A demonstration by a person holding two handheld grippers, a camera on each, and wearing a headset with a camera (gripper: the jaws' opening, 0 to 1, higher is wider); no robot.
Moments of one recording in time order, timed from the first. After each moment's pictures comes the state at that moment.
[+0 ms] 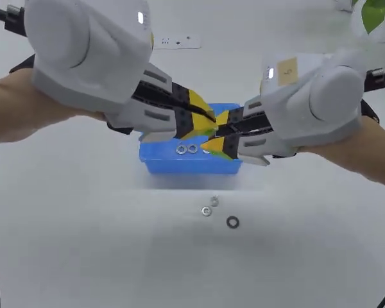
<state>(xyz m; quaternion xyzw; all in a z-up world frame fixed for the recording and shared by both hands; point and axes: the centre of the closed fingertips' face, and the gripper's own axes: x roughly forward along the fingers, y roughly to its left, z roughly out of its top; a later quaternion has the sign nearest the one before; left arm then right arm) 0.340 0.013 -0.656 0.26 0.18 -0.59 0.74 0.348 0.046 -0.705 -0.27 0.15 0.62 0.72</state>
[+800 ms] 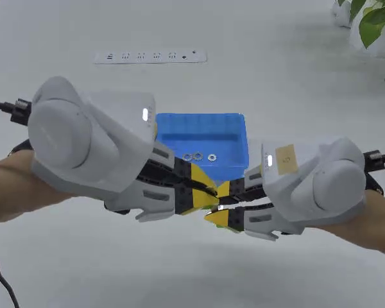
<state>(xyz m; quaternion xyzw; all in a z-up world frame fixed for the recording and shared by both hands) 0.268 0.011 -0.688 0.24 0.22 -0.61 0.72 0.273 0.043 -0.748 -0.27 0.19 0.66 0.67</state>
